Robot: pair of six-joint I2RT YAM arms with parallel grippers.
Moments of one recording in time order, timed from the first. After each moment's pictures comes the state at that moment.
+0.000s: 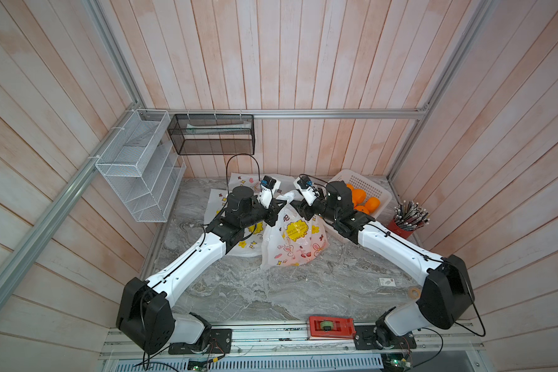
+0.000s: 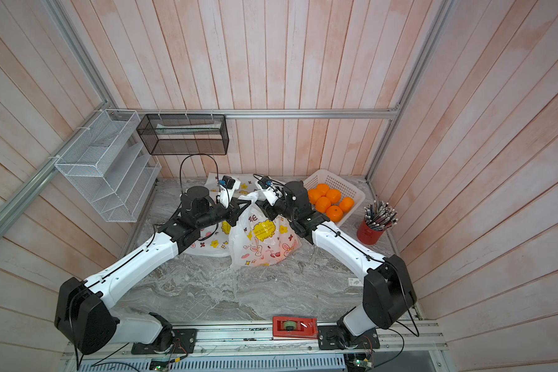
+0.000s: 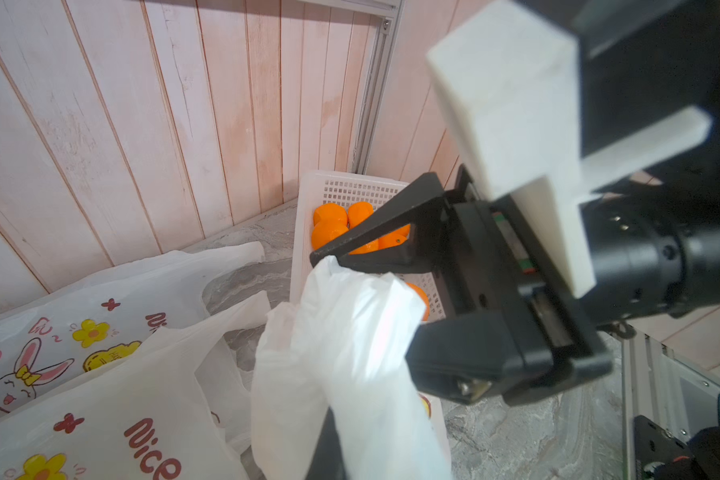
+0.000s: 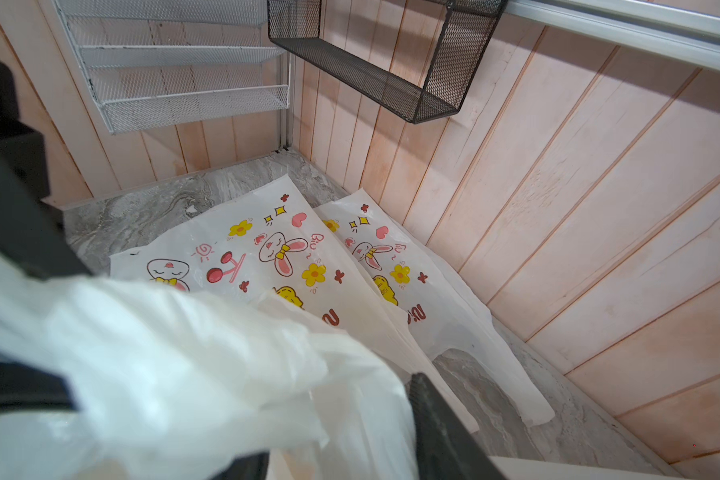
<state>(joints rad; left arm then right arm) -0.53 1.39 1.12 -0.01 0.39 -0.06 0.61 1.53 1.19 0.04 -0.24 -0.23</state>
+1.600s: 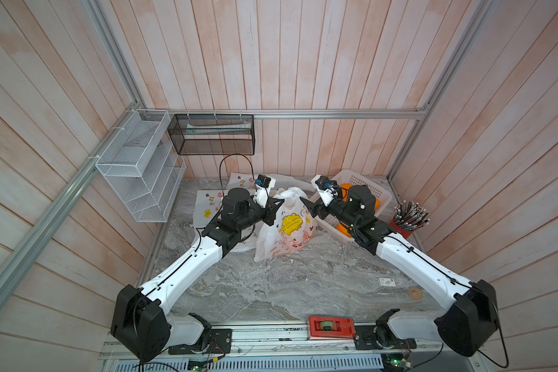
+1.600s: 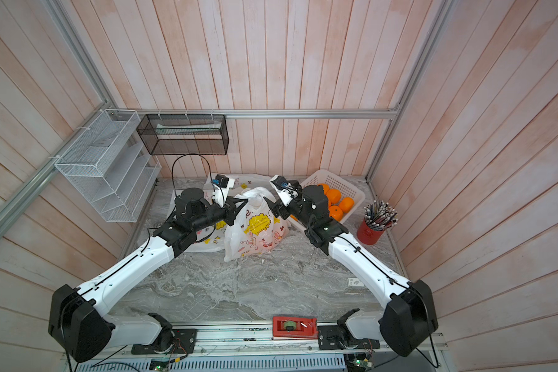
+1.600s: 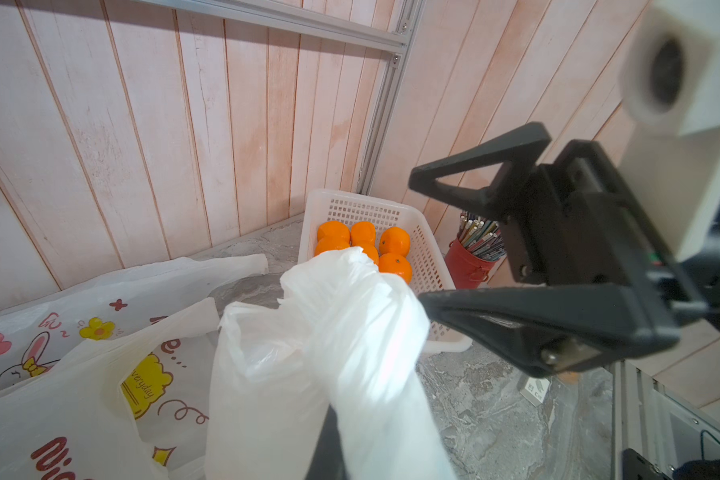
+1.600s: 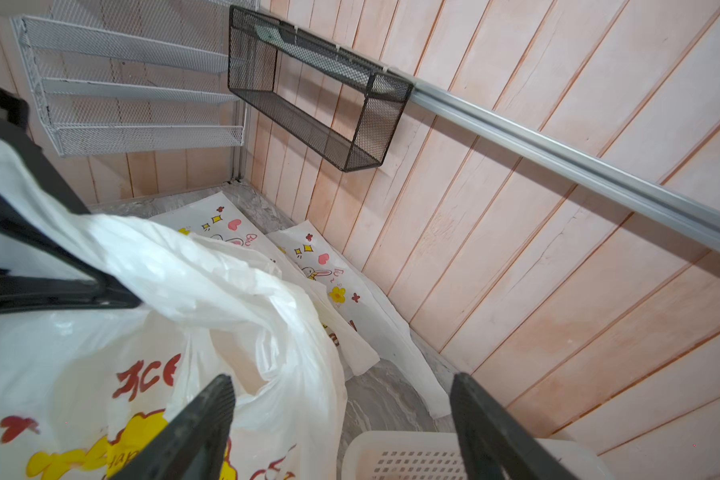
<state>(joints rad) -0.53 1.34 1.09 0.03 0.36 -0.13 0.56 1.35 1.08 0.11 -0.17 -0.32</state>
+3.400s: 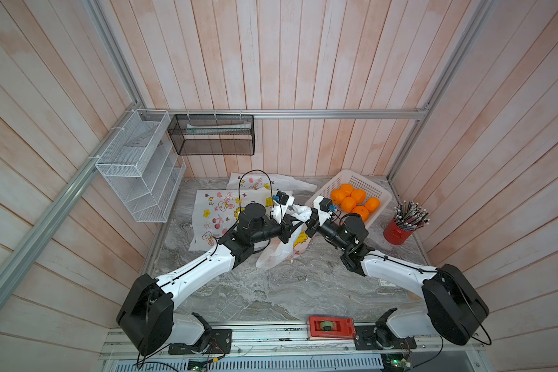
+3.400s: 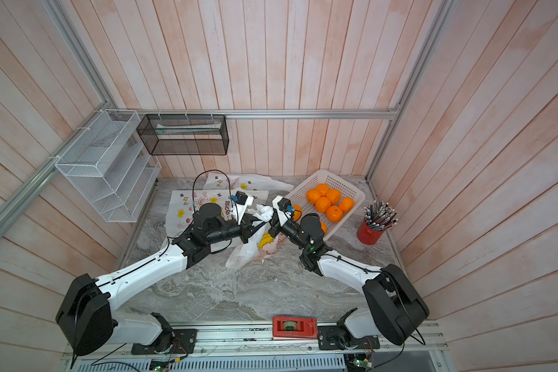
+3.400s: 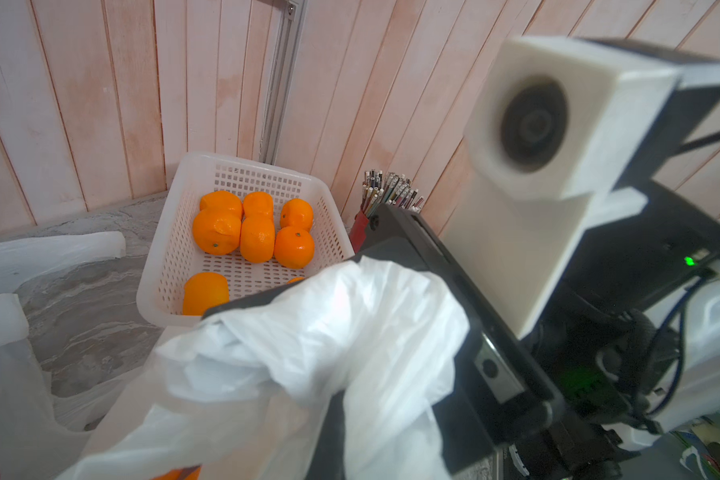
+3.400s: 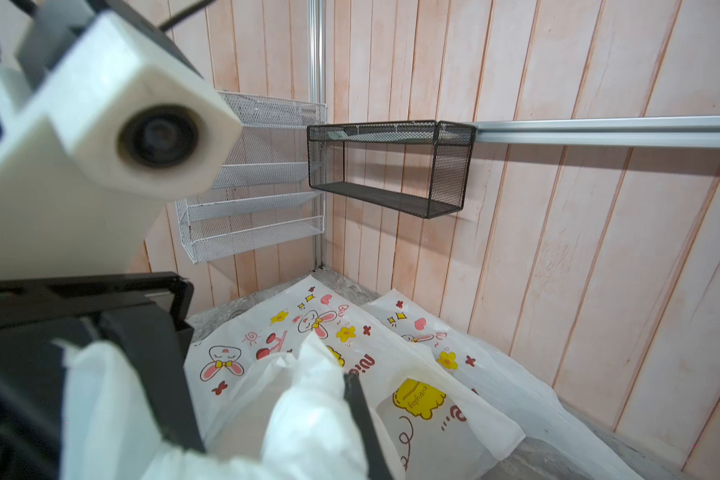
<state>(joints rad) -0.67 1.39 0.94 0.26 0.49 -0.27 0.63 1.39 0.66 0.90 -0.30 0.04</state>
